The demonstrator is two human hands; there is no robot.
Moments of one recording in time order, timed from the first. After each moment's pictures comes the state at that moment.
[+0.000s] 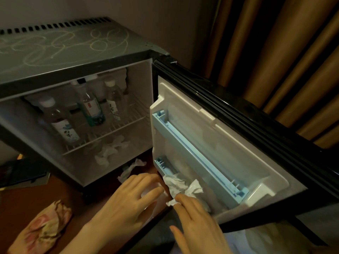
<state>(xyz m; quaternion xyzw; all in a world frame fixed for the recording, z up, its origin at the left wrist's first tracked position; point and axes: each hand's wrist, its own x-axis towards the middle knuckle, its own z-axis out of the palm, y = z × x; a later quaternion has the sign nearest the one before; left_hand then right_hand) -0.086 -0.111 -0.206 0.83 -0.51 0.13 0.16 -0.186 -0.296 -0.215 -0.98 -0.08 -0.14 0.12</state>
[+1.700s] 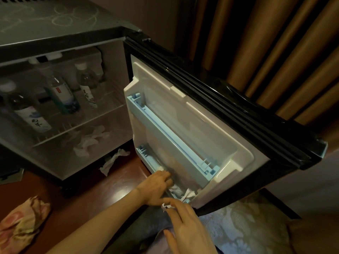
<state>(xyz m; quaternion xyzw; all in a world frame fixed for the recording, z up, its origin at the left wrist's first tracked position) -0.055 -0.220 -0.355 0.79 -0.60 -0.03 0.07 -0.231 -0.309 -0.273 -0.98 -0.05 -0.11 0.13</state>
